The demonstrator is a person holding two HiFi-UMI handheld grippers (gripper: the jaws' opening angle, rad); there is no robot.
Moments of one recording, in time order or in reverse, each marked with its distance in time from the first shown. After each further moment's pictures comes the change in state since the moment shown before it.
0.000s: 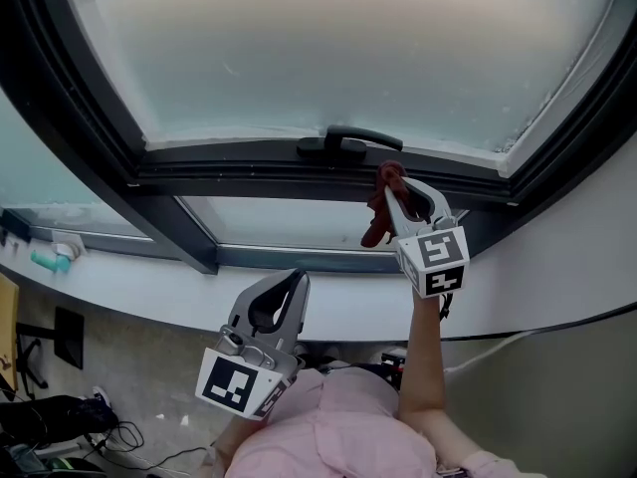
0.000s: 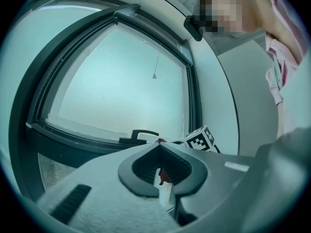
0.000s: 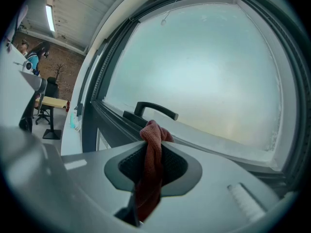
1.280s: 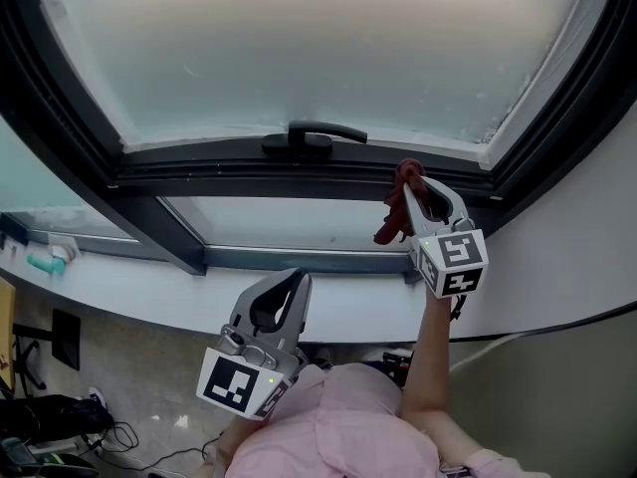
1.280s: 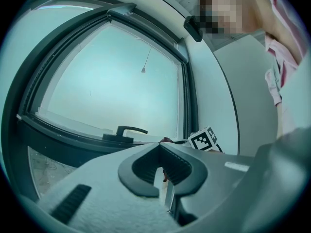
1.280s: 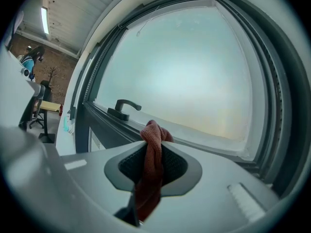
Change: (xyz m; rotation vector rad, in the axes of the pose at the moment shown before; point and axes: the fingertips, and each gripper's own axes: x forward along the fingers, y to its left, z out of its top) left arm 0.037 -0.047 -0.016 0.009 -0.012 -0.013; right arm -0.043 -0.075 -0.031 0.054 -0.037 -0.065
